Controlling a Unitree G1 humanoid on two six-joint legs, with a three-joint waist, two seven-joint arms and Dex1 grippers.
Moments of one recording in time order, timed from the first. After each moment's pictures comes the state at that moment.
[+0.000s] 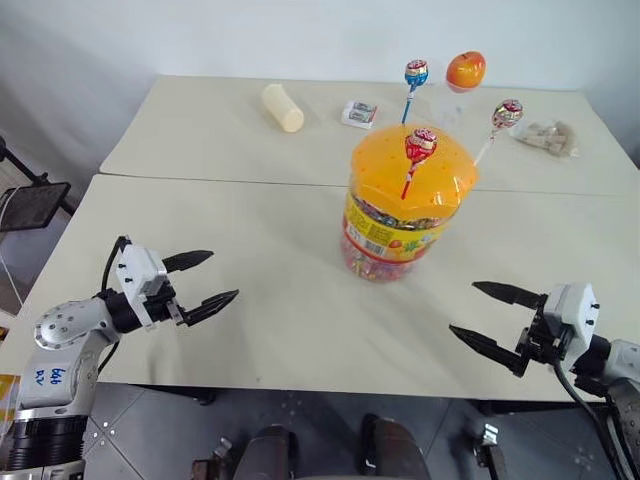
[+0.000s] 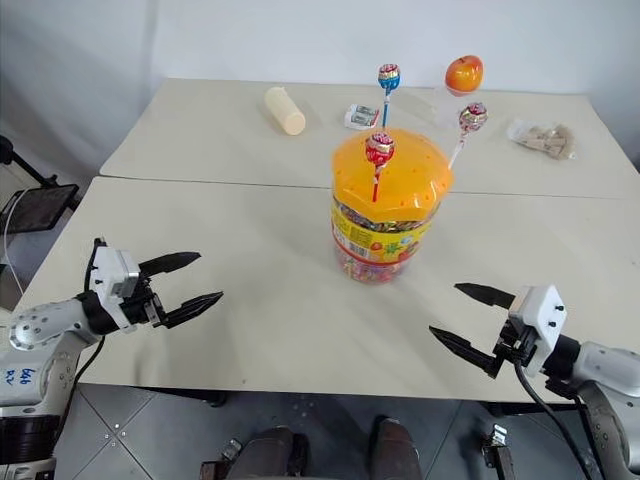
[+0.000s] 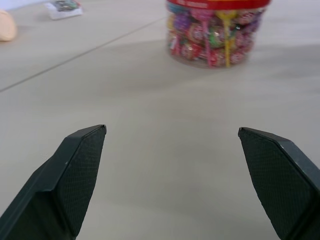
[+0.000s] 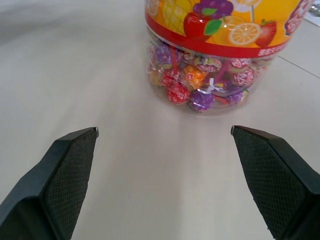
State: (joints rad) left arm -0.10 0.68 0.25 -0.07 -0.44 0.15 -0.99; right arm 0.20 -0.74 -0.38 -0.30 0.55 0.14 1.04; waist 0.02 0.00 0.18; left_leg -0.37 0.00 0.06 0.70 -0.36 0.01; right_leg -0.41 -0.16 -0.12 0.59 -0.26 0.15
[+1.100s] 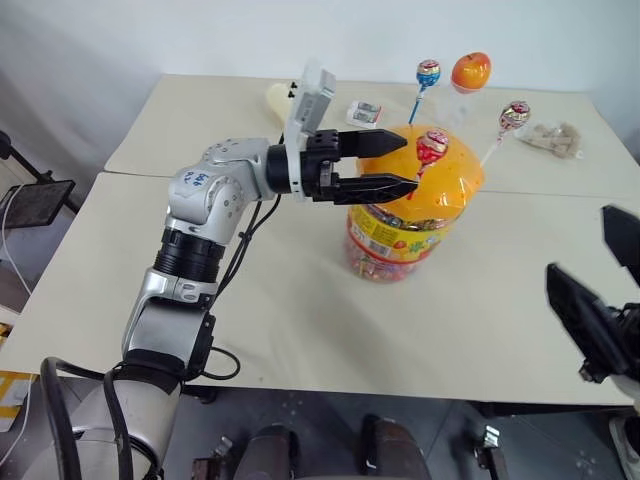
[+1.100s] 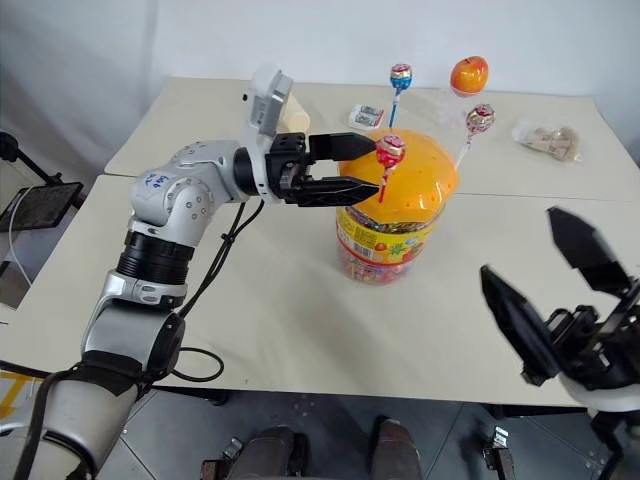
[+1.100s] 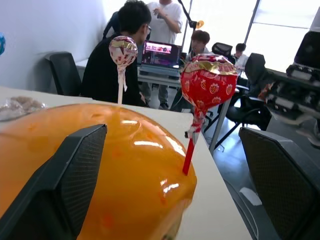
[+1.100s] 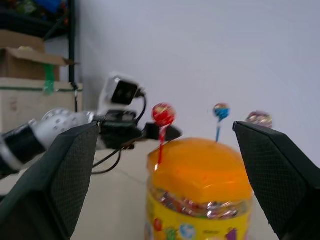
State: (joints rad) left arm -1.14 0.29 -0.11 0.33 -0.60 0.60 -1.11; right arm 0.40 -0.45 -0.63 -0.87 1.08 0.07 0.76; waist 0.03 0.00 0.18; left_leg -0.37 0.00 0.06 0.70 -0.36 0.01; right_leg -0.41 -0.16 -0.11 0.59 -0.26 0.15
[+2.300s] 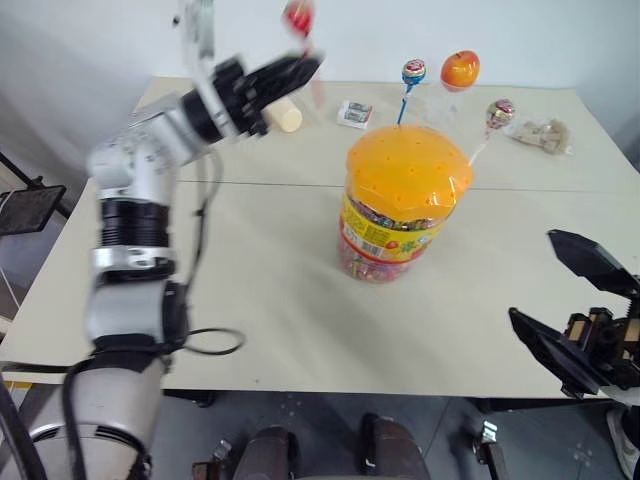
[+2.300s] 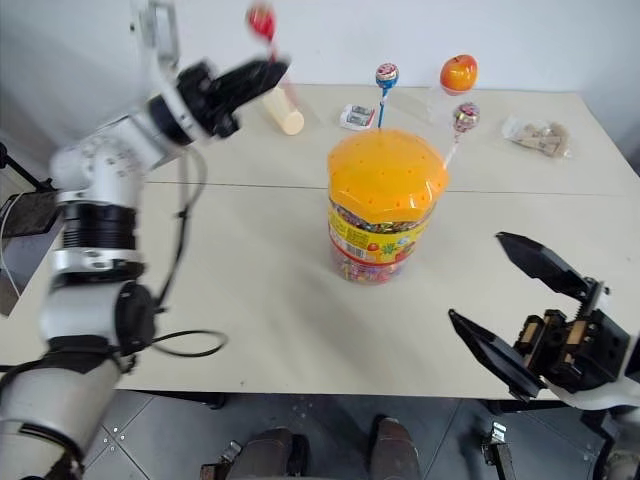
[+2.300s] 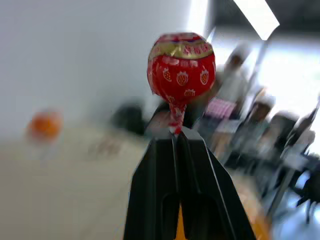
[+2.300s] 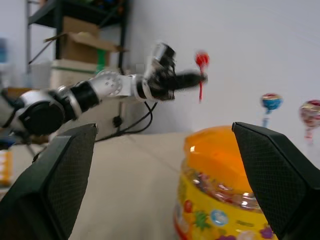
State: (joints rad) left arm -1.17 0.58 0.11 0.56 -0.50 0.70 -0.95; right arm 0.27 -0.63 -0.55 -0.69 1.06 0.05 0.99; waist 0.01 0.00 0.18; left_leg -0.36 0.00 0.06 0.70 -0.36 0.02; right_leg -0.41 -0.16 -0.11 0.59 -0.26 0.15
